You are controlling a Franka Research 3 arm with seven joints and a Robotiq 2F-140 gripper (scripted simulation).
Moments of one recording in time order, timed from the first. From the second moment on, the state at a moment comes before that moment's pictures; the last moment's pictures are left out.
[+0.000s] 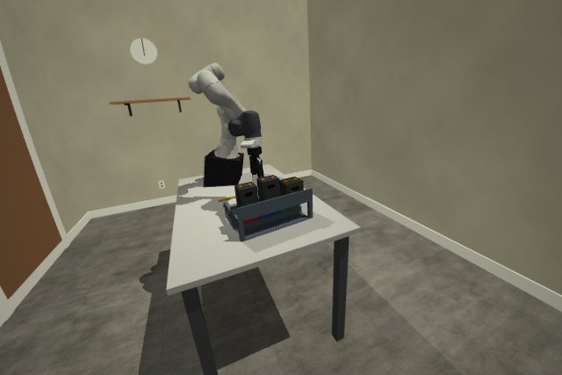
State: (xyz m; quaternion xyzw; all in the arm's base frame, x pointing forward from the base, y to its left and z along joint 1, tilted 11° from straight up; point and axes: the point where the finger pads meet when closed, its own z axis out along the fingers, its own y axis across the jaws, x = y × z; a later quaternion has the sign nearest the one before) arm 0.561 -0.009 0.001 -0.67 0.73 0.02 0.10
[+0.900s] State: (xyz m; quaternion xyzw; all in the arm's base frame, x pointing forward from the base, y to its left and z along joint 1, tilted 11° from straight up) arm 0.563 -0.012 -0.006 -0.68 0.73 0.03 0.09
